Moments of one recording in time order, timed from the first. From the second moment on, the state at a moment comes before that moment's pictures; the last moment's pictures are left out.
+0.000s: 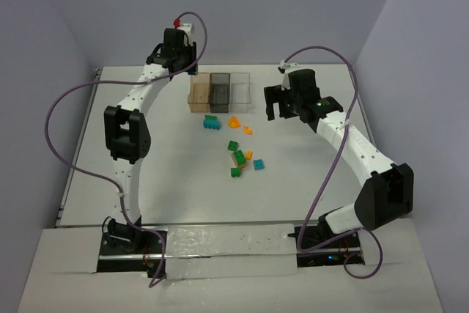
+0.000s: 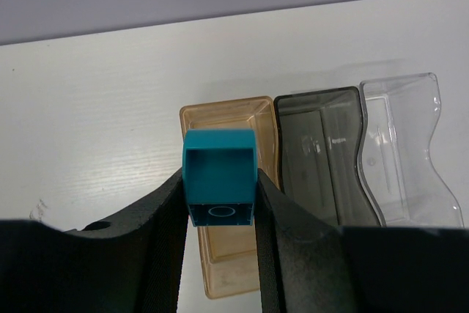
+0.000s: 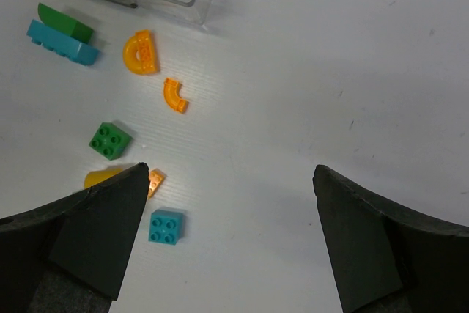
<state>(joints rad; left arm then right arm) -0.30 2.27 2.17 -0.48 -0.02 -0.14 0.35 1.41 1.23 -0.52 0.04 0.09</state>
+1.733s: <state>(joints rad) -0.32 1.60 1.62 -0.45 0.39 0.10 0.38 1.42 1.26 -0.54 -0.06 0.06</state>
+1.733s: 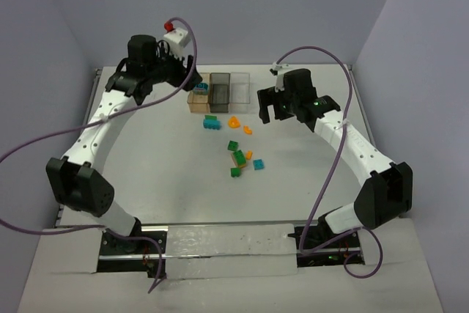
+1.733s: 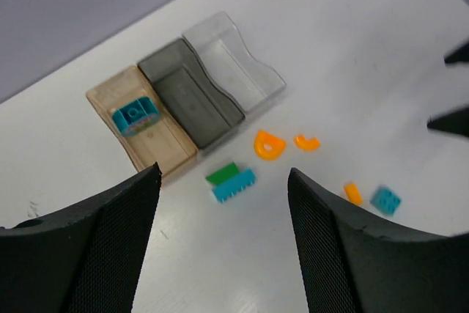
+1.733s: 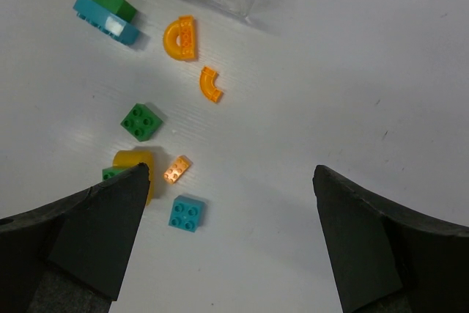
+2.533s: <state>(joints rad) -0.35 2.05 1.89 -1.07 0.70 1.18 0.35 1.42 1.26 -0.59 -0.10 0.06</state>
